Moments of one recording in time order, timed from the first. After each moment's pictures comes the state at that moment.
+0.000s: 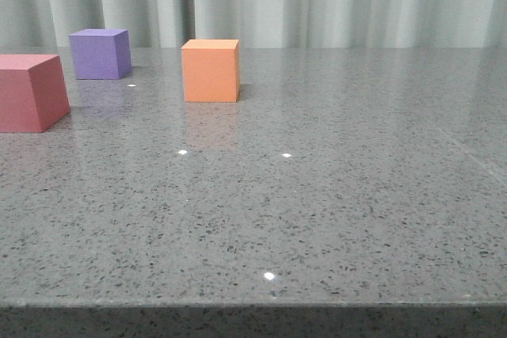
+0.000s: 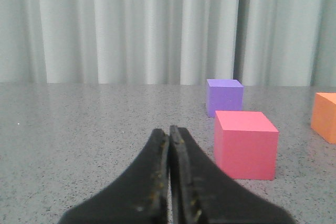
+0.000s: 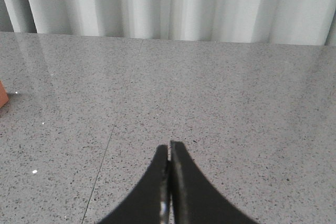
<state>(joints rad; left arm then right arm) -0.02 0.00 0.01 0.07 -0.02 -0.07 0.11 0.47 -0.48 -0.24 0.28 0.24</state>
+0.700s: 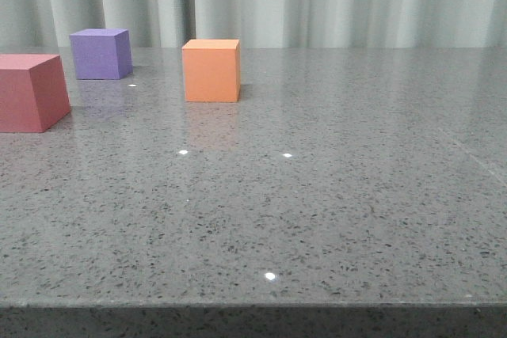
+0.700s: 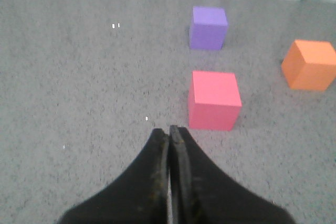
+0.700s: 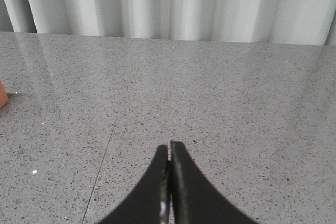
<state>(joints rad) -0.02 0.58 -0.86 -0.01 0.90 -0.07 0.11 0.47 -0.48 -0.24 0.28 0.24</state>
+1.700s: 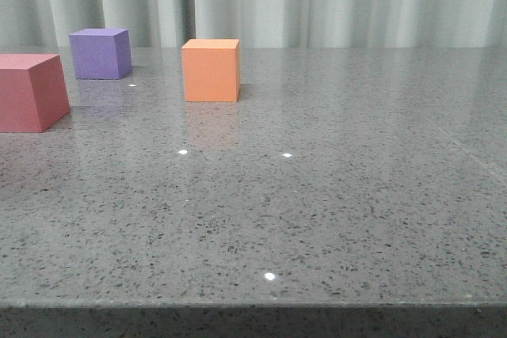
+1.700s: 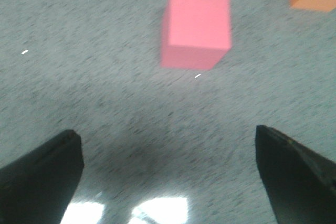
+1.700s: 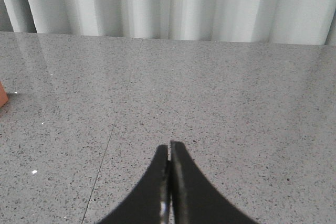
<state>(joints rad) -0.02 0.95 -1.05 -0.18 1.06 -0.01 0.11 0.47 -0.48 -0.24 0.28 0.24</state>
